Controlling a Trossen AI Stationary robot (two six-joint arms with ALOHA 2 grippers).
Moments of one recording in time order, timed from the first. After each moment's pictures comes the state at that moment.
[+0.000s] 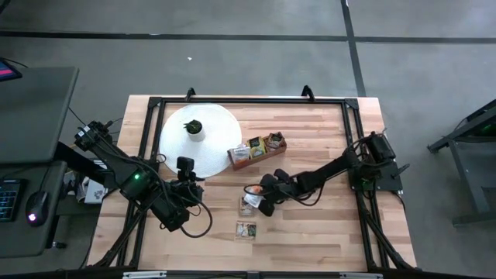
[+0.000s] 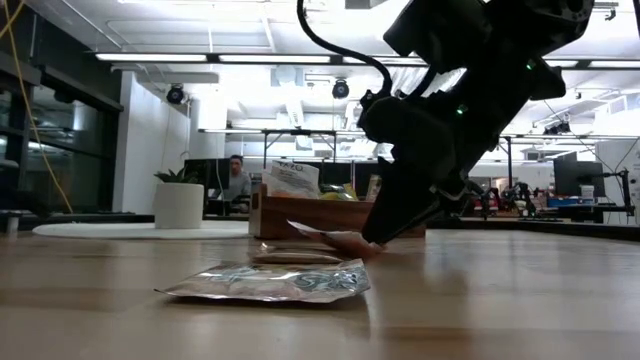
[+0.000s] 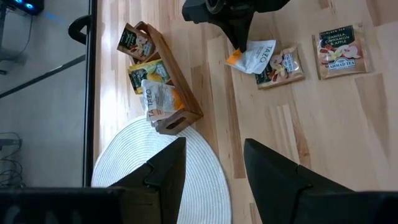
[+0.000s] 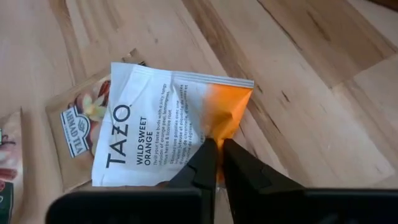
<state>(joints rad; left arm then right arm) -0.69 1.44 1.54 -1.33 -0.68 -0.35 0.30 1.92 0.90 0.03 0.27 0.74</state>
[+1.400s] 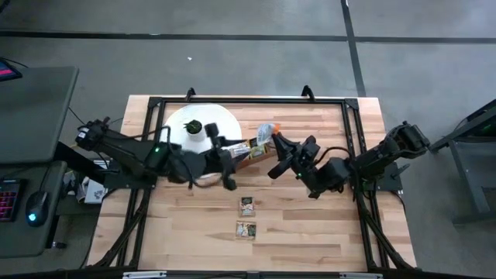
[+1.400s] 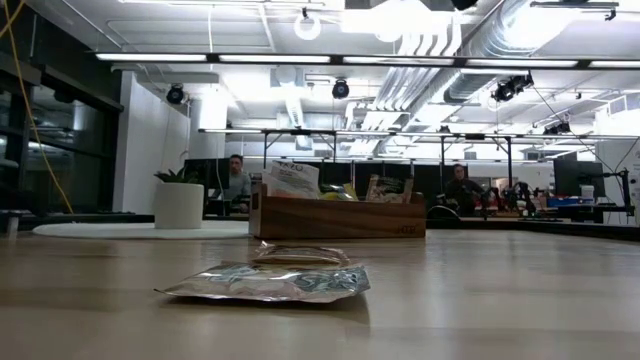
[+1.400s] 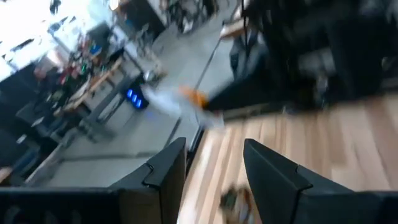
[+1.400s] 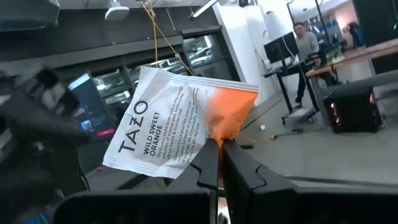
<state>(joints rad) -0.38 1.44 1.54 -0.39 -0.87 0.29 0.39 1.52 0.90 1.21 1.15 -0.11</state>
